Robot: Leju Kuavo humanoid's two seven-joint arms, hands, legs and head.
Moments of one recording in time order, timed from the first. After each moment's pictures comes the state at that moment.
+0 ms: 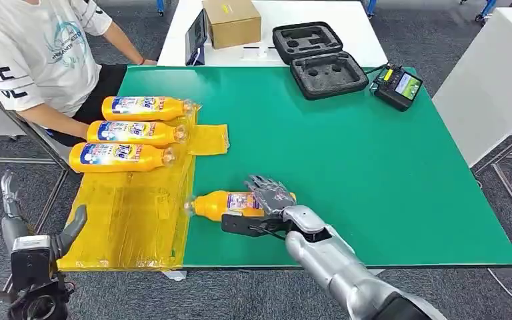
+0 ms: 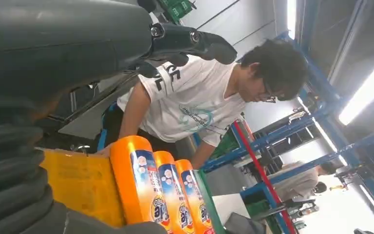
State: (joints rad) left arm 0.10 0.01 0.23 -1.62 -0.20 0.51 -0.70; right arm -0.62 0.14 0.51 -0.59 0.89 -0.15 -0.11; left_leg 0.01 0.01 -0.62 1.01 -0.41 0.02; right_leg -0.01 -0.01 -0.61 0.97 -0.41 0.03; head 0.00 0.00
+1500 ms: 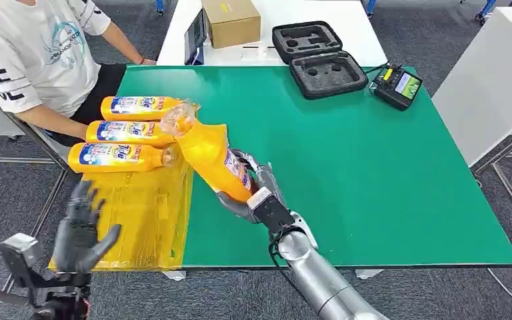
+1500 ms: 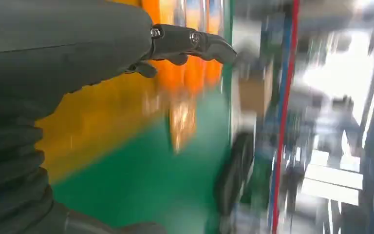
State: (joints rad) left arm 0.18 -0.02 0.13 -1.69 0.29 -0.13 -0.47; right arm -0.44 0.20 0.37 -0.93 0.16 -0.28 -0.70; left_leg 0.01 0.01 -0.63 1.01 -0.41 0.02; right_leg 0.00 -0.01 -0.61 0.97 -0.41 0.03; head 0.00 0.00
